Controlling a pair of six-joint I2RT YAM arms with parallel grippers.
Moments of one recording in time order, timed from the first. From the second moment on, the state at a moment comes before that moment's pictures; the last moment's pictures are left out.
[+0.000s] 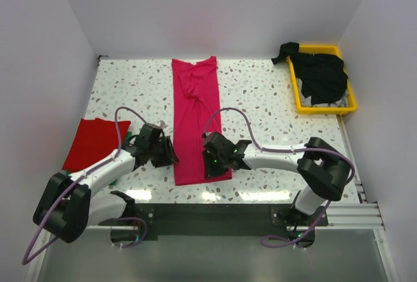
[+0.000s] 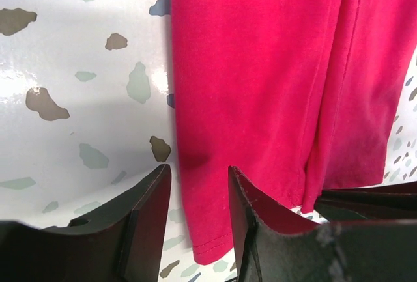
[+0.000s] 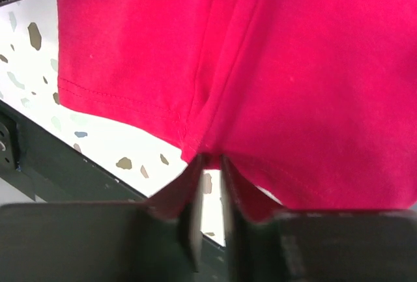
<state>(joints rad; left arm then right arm) -0.44 1.17 0.49 -0.33 0.15 -0.69 1.04 1.63 0.90 -0.30 -0.07 0.75</state>
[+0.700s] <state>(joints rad) -0.49 1.08 0.43 -0.41 0.22 -0.75 0.74 1.32 0.68 -0.40 -0.15 0.74</state>
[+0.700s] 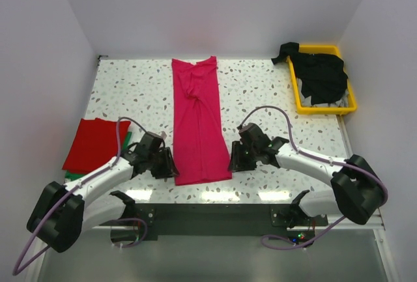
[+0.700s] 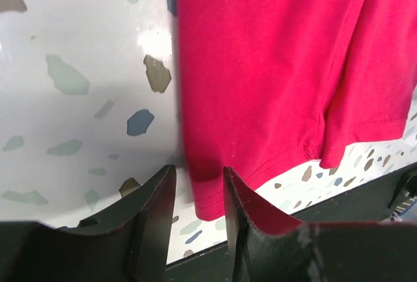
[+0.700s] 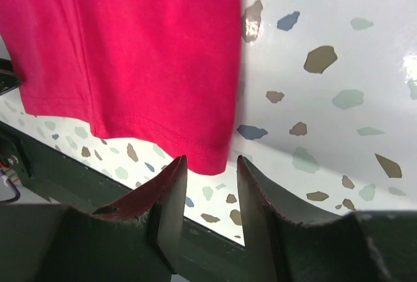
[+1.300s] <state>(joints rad) -0.62 1.07 0.40 -0.42 0.17 -0.91 0.71 1.35 0.59 -0.30 -0.25 0.74</state>
